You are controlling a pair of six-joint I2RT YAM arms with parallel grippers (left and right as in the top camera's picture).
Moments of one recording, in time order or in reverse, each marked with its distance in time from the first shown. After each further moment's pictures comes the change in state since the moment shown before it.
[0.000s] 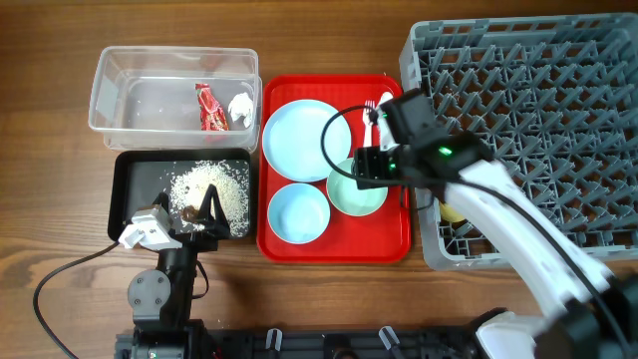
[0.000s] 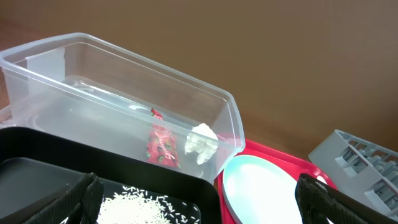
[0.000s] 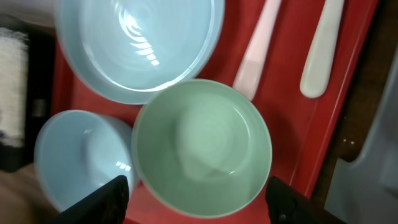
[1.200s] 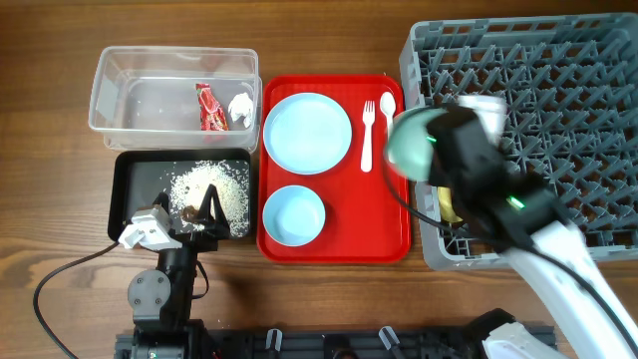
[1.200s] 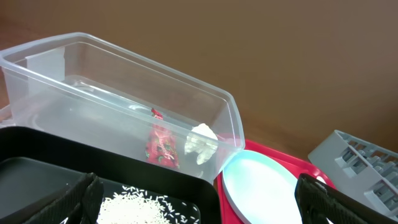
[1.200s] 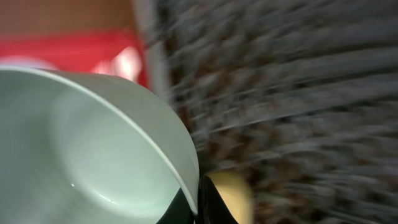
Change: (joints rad) left arm 0.000 0.000 0.000 0.000 0.000 -0.003; right arm -0.034 -0.381 -0.004 -0.172 0.697 0.142
